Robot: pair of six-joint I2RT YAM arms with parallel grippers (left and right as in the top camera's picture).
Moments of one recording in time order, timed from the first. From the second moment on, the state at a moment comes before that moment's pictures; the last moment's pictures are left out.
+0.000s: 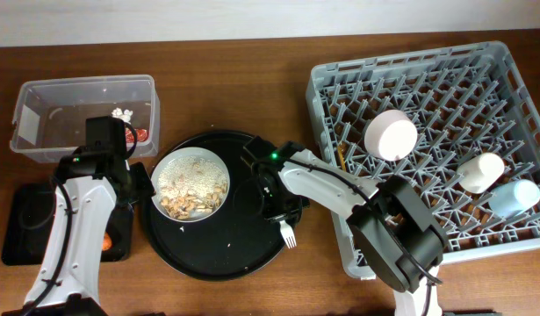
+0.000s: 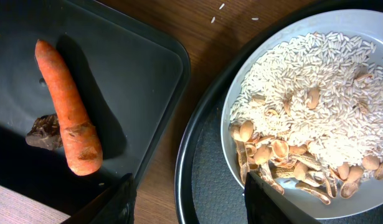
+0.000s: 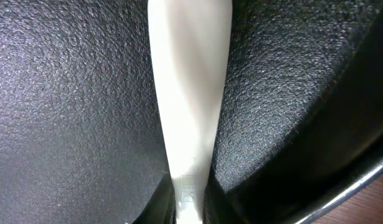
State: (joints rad) left arm 0.12 1.46 1.11 -1.01 -0.14 -0.31; right arm 0.72 2.05 1.40 -0.98 -0.13 0.40
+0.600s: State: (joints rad) left arm 0.12 1.46 1.11 -1.01 -0.14 -0.31; right arm 0.47 1.69 1.42 -1.22 0.02 0.35
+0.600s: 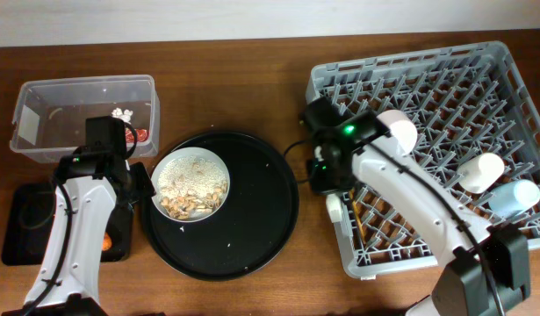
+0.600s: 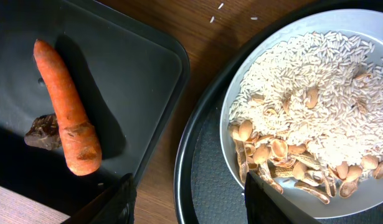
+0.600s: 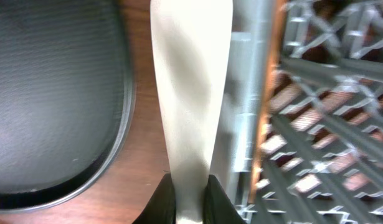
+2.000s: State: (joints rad) left arm 0.06 1.46 1.11 -0.99 -0.09 -0.31; right arm 0.24 1.53 1.39 -1.24 0.02 0.18
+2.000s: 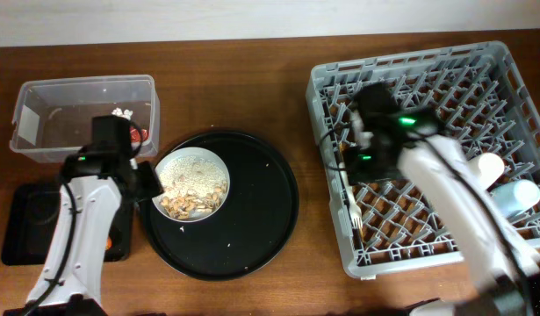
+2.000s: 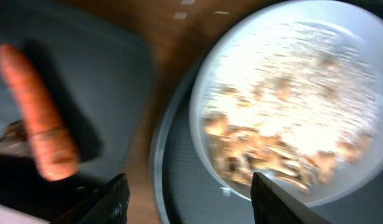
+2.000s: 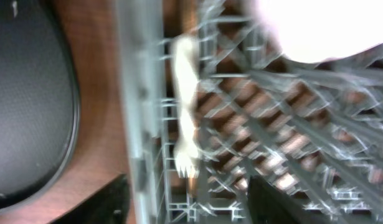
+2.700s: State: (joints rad) left arm -0.43 1.60 1.10 -0.60 -0.05 -0.39; right arm -0.04 1.37 1.34 -1.34 0.00 0.16
